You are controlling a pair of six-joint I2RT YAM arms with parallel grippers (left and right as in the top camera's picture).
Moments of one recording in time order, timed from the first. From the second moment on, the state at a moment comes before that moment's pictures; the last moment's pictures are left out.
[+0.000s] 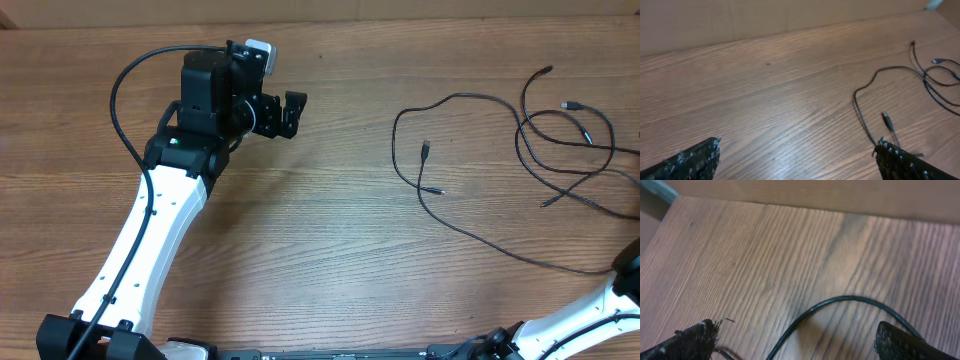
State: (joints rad) left arm -0.23 1.50 1.27 -0.37 0.27 -0.05; right arm -0.84 2.07 1.41 -0.09 0.00 0.50
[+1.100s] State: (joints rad) left arm -0.23 1.50 1.27 -0.37 0.16 -0.05; right arm -0.75 2.24 1.41 0.17 -0.11 0.70
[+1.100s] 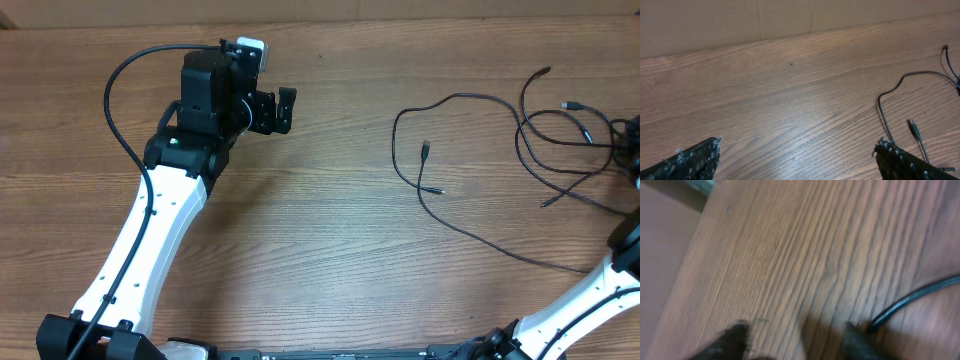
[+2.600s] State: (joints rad) left arm -0.23 1.50 1.27 -0.37 0.08 -0.05; right arm -0.68 2.25 1.90 -0.77 -0.11 -0.30
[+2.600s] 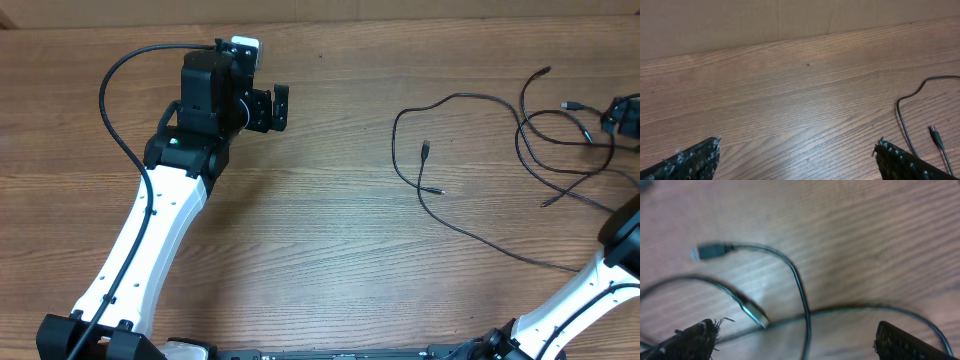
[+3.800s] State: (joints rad) left arm -0.23 1.50 1.27 -0.36 0.05 -0.05; right arm -0.69 2.38 1.90 -0.71 -0.10 -0.35
